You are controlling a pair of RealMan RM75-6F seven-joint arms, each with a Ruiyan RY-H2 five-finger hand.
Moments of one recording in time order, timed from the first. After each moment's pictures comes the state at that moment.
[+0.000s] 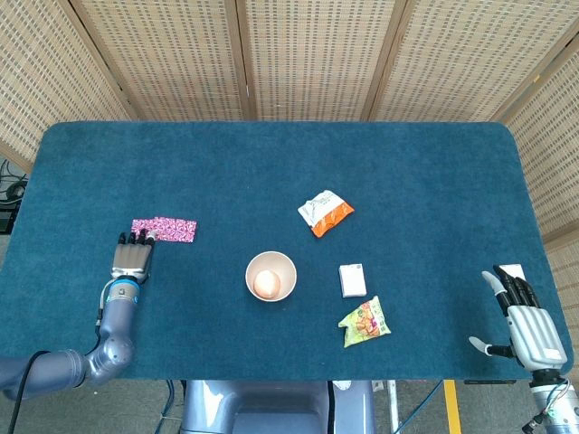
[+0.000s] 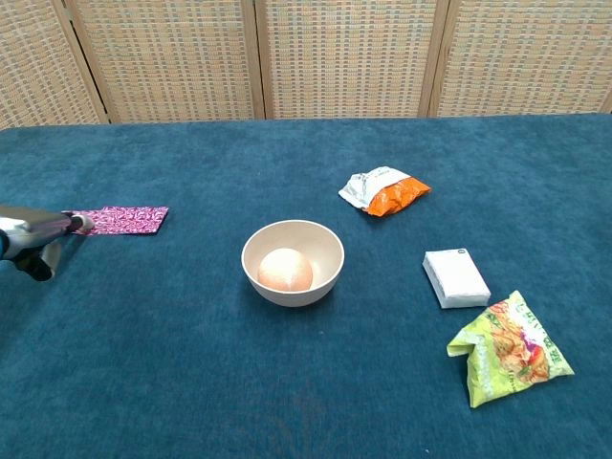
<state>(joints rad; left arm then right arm) -0.78 -1.59 -0.08 -1.33 0.27 0.99 0.97 0.10 -1.08 0.01 -1.65 -1.49 1.37 0.13</state>
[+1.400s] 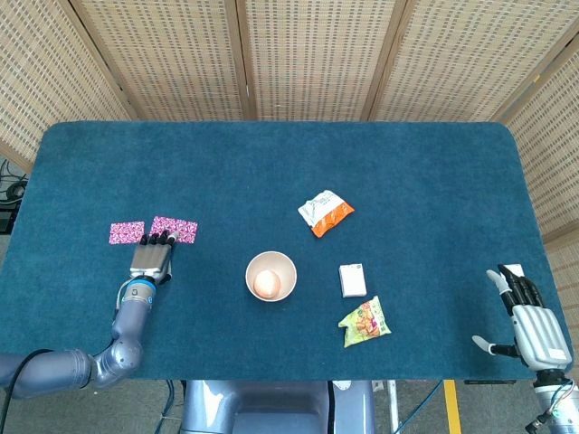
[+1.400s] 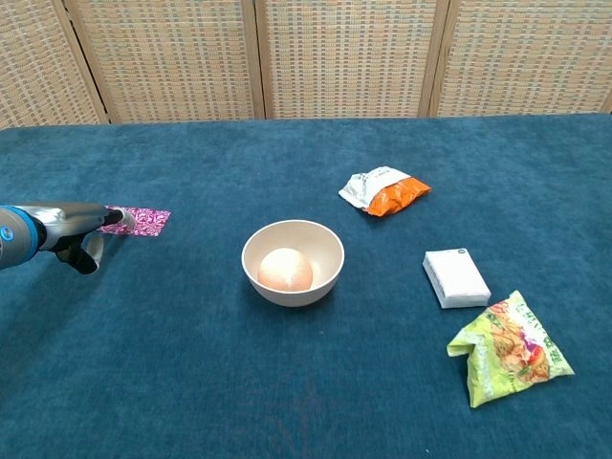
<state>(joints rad) -0.83 -1.58 -0.12 -1.46 0.31 1.01 0.83 0.09 -1.08 0.02 -1.64 -1.49 1.37 0.16</state>
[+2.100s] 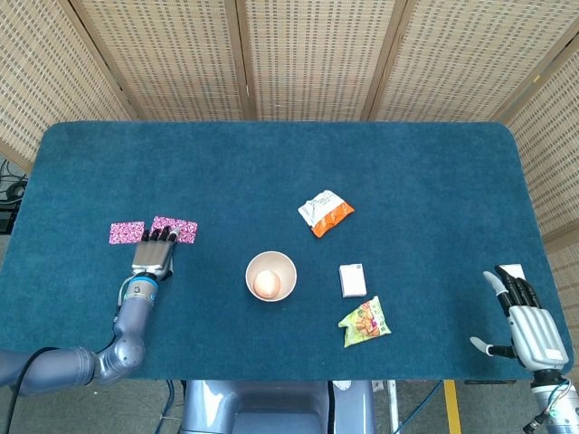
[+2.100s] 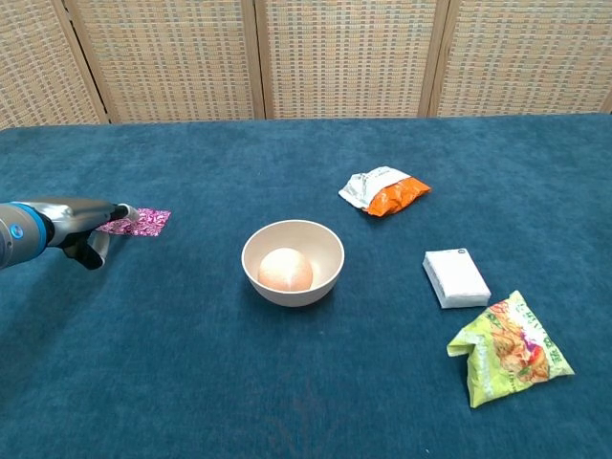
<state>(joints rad) -0.85 -1.60 -0.12 -1.42 0.32 1.01 0.84 0.09 -1.08 0.02 -1.65 -1.48 1.36 0.14</state>
